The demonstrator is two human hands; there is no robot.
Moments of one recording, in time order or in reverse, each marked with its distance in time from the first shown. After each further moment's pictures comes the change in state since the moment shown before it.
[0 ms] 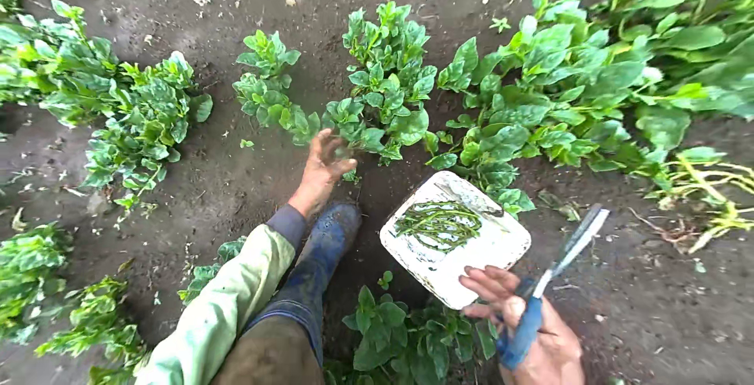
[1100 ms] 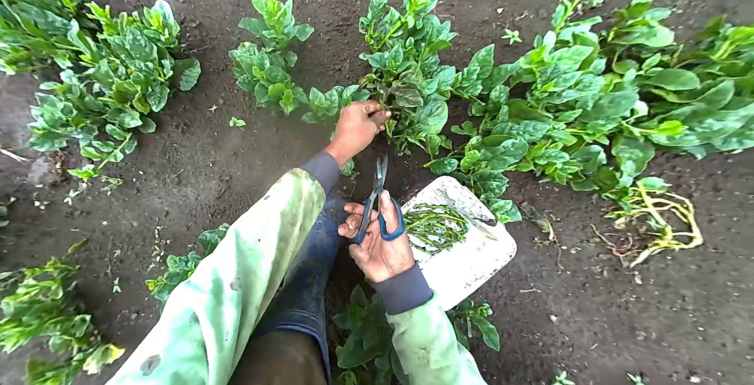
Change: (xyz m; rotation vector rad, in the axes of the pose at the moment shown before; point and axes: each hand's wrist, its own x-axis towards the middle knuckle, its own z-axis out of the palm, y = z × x) left_hand 0.092 0.016 0.039 0.513 -0.080 0.098; right_hand 0.094 0.029 0.160 0.914 -0.328 0.771
